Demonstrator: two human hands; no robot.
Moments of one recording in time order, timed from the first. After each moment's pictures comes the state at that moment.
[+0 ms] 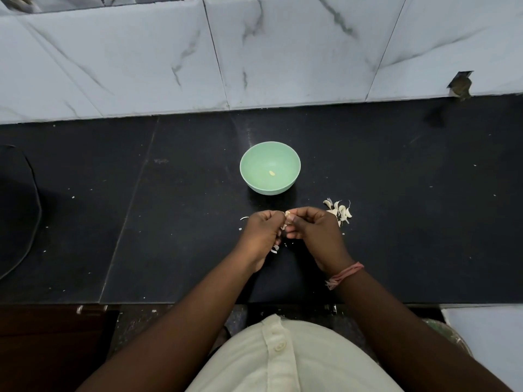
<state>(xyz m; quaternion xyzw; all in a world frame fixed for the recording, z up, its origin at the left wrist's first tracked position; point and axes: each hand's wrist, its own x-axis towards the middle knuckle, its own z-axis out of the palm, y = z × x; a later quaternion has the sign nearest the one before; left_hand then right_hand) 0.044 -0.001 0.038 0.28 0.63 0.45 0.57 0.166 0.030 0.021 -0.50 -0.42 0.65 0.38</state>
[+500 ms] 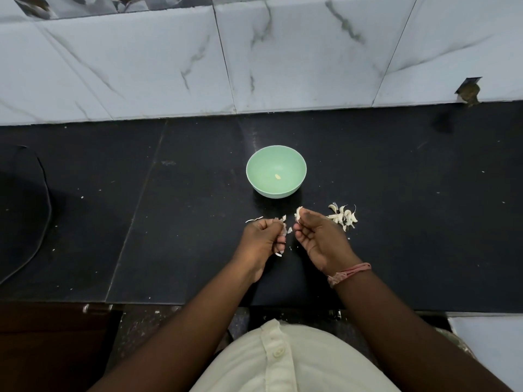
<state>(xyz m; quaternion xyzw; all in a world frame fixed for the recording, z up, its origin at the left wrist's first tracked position) 0.035 -0.013 0.028 0.21 0.63 0.48 0.57 0.159 0.035 0.029 -0.49 -0.16 0.75 0.41</state>
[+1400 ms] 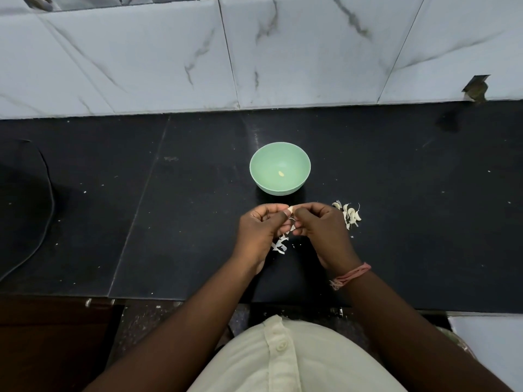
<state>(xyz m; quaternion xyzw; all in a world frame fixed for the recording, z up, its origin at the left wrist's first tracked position) 0.032 -0.011 0.039 0.20 0.57 0.58 0.54 0.156 0.031 0.036 -0.51 -0.42 0.64 0.40</state>
